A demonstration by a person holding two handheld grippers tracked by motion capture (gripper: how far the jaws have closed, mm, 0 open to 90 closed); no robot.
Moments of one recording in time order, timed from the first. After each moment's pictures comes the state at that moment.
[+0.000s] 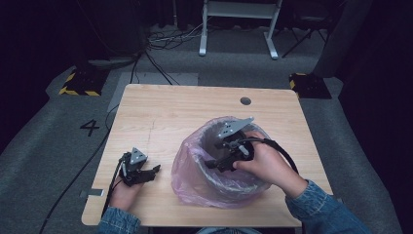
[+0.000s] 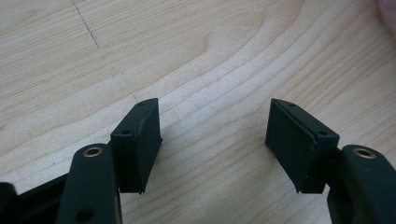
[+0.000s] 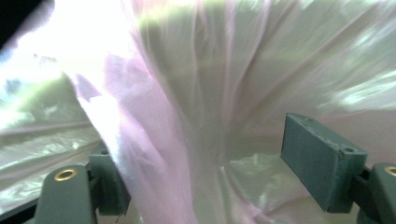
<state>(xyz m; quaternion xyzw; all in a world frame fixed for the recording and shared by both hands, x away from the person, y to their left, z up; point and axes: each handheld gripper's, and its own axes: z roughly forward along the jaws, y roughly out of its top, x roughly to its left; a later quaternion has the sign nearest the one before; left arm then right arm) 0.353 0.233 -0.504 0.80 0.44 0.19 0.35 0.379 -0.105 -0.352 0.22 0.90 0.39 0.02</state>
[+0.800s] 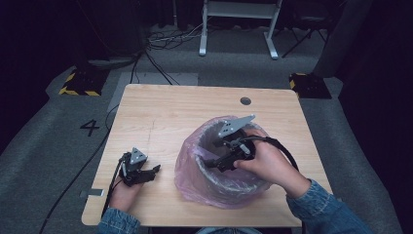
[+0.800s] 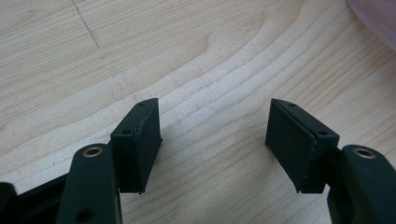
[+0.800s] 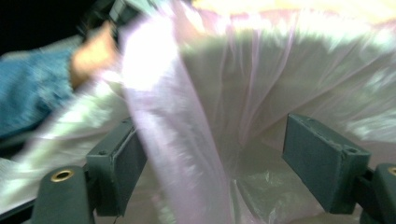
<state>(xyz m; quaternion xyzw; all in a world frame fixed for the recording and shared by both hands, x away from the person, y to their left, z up) 0.353 0.233 -0.504 0.80 0.44 0.19 0.35 0.374 -0.103 -0.338 0.20 0.90 0.40 0.02</state>
